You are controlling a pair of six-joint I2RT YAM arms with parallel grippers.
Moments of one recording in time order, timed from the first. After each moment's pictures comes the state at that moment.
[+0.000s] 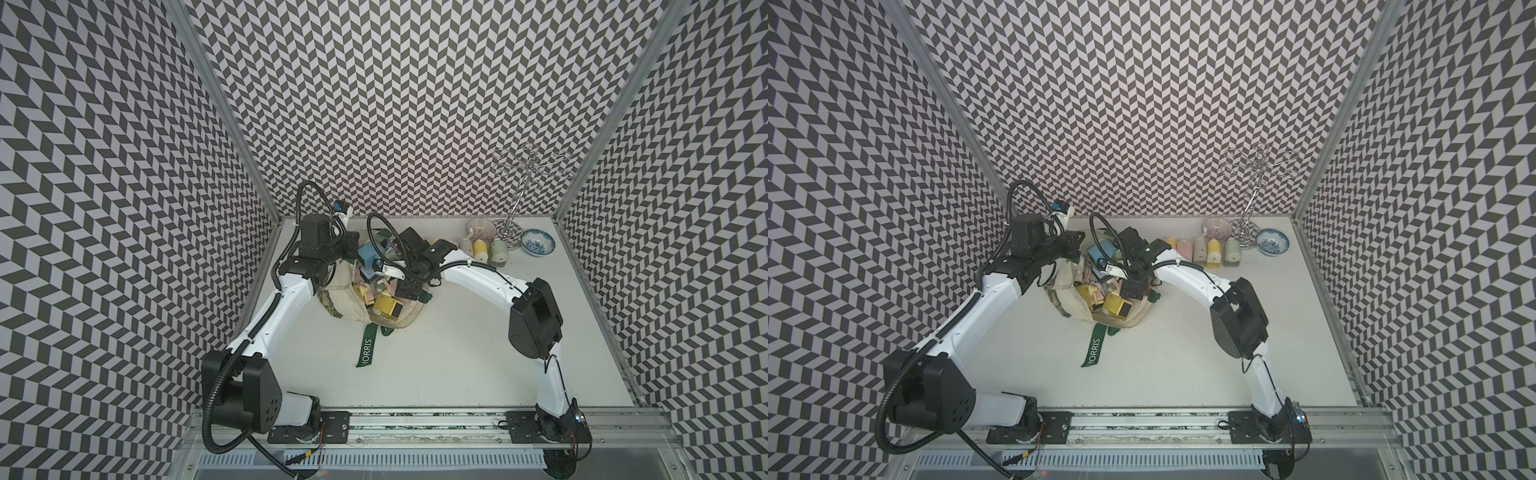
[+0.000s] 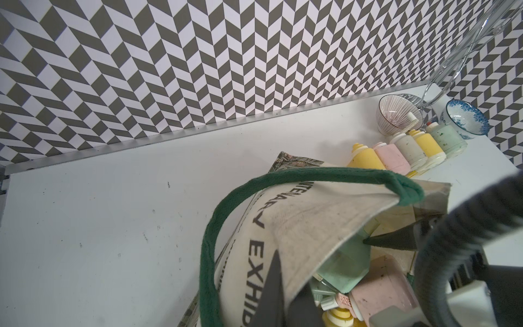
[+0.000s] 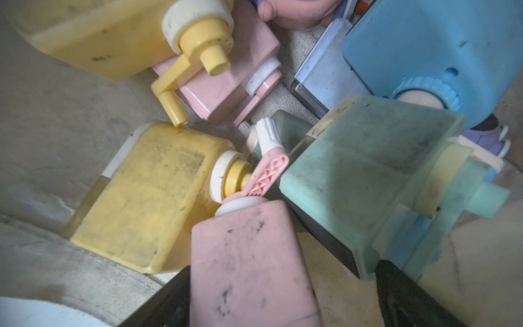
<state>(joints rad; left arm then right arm) -0.18 1.39 1.18 -0.24 0.24 -0.14 0.78 2.12 1.89 -0.85 -0.04 -0.69</state>
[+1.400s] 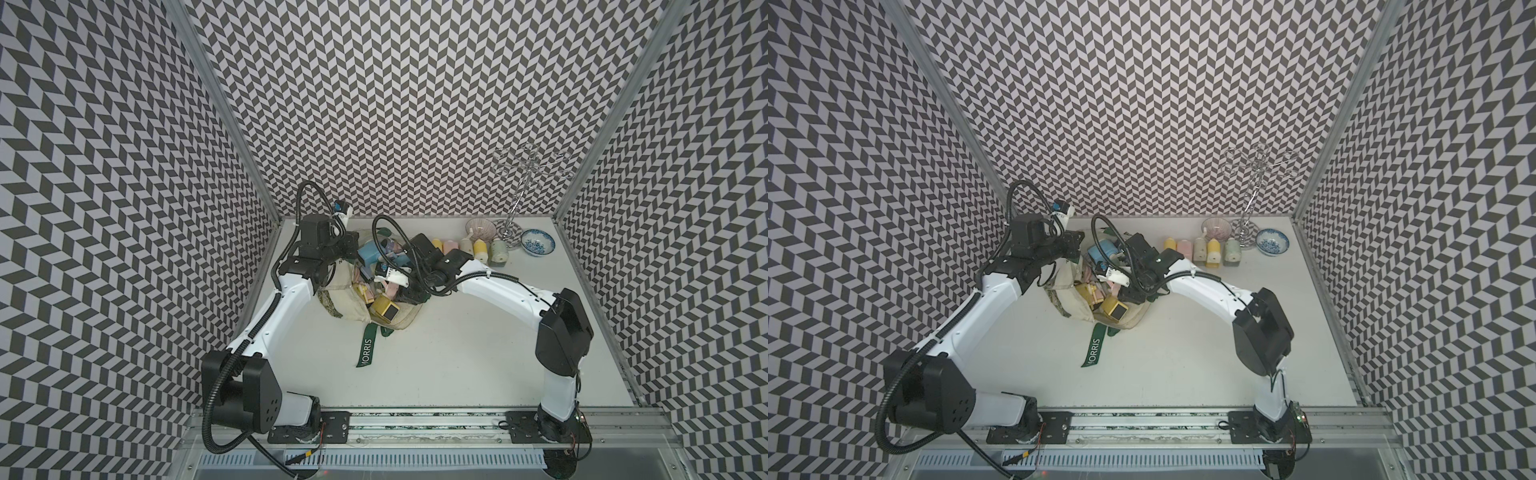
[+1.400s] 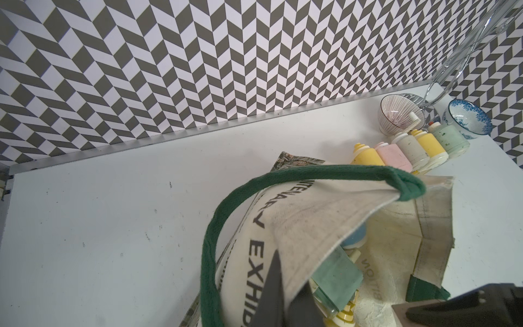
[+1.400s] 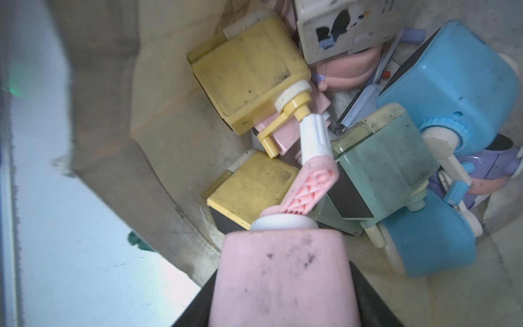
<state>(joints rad) -0.18 1.39 1.18 -0.24 0.24 -0.14 0.78 1.87 1.62 -0.69 -0.25 -0.55</state>
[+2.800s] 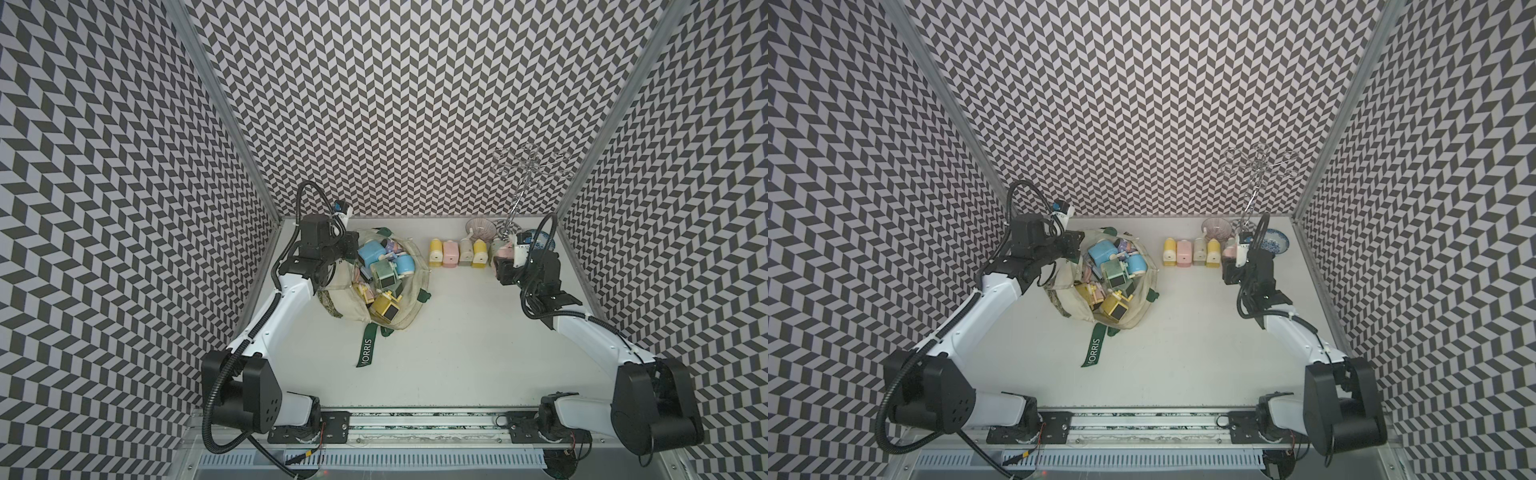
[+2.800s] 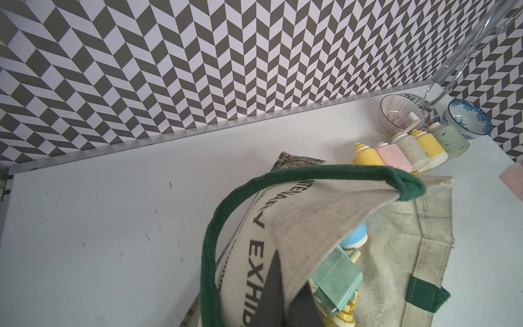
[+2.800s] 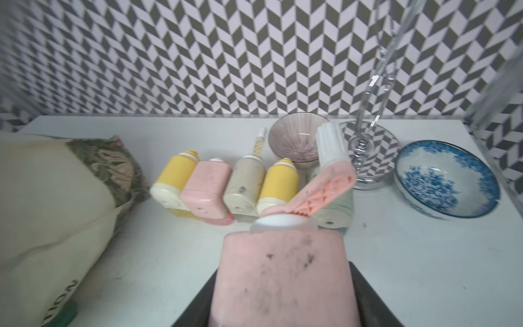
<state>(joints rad) -0.18 1.39 1.18 -0.24 0.24 -0.14 0.10 1.30 0.73 0.15 0.00 0.07</state>
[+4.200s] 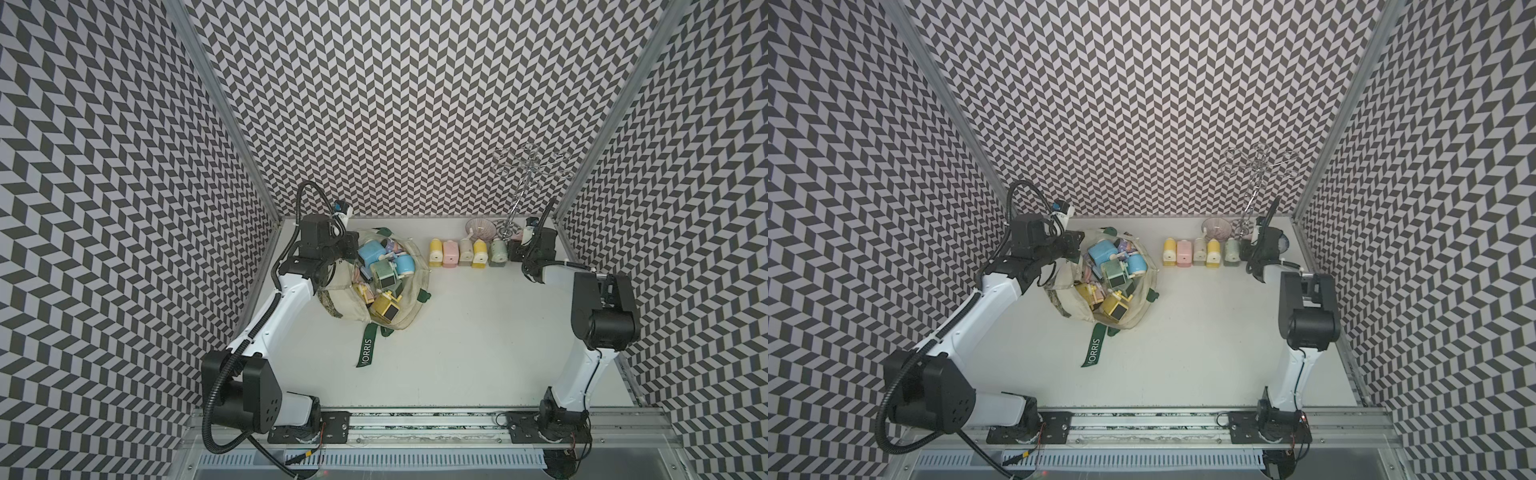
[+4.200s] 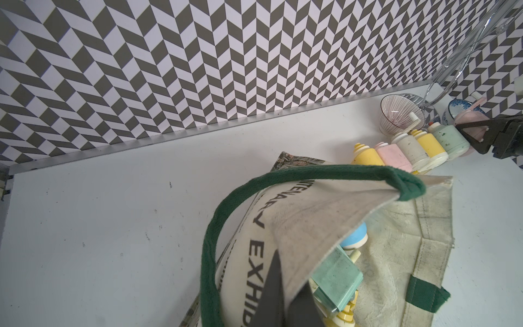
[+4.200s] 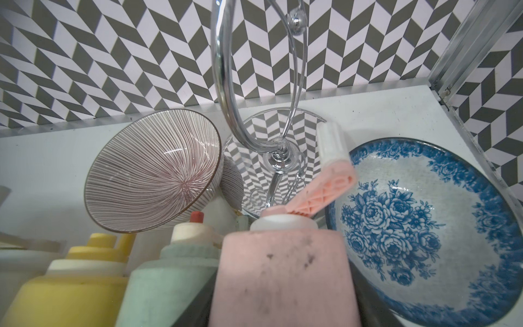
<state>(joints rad) -0.18 1.39 1.18 -0.24 0.24 -0.14 -0.08 1.93 1.14 0.23 -0.05 0.04</state>
